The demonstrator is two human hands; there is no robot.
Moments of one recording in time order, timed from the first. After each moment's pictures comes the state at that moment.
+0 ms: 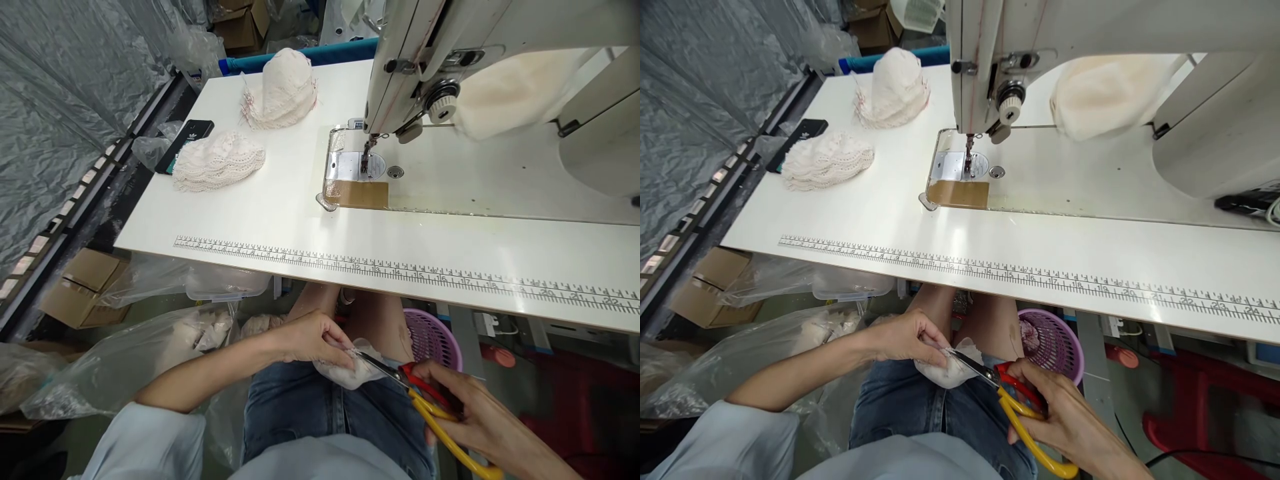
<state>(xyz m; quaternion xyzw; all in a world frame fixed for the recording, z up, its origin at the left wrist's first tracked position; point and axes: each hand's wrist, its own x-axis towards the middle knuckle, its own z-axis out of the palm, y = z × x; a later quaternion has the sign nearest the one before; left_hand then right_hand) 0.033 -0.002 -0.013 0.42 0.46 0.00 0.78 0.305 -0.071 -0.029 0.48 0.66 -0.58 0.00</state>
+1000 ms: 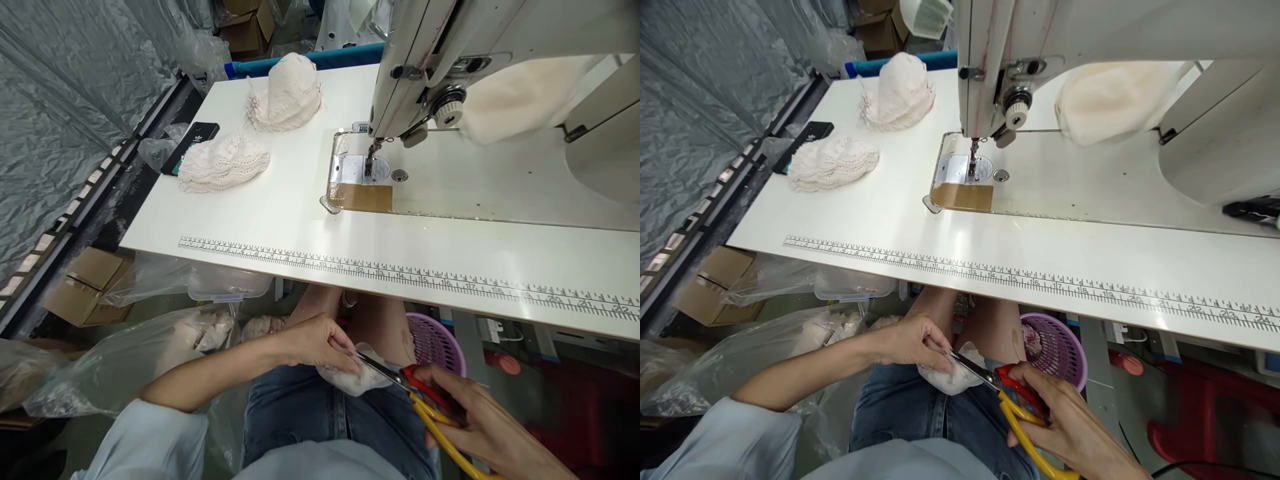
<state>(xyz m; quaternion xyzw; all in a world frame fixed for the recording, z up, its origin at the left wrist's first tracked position) 0.038 -0.004 -0.013 0.40 0.47 0.01 0.79 0.314 -0.080 -0.048 0.50 0.67 -0.55 -0.01</state>
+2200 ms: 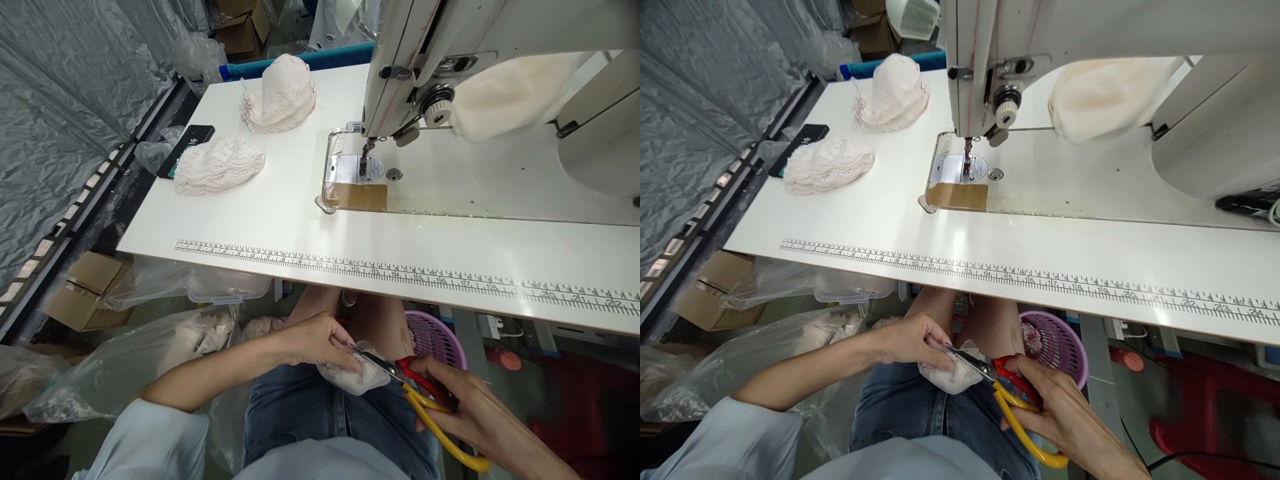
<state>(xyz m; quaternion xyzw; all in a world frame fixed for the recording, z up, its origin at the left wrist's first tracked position) 0.042 -0.001 -0.011 0.37 0.47 -0.01 0.80 0.307 -0.070 -0.045 0.50 0.67 -0.55 -0.07</state>
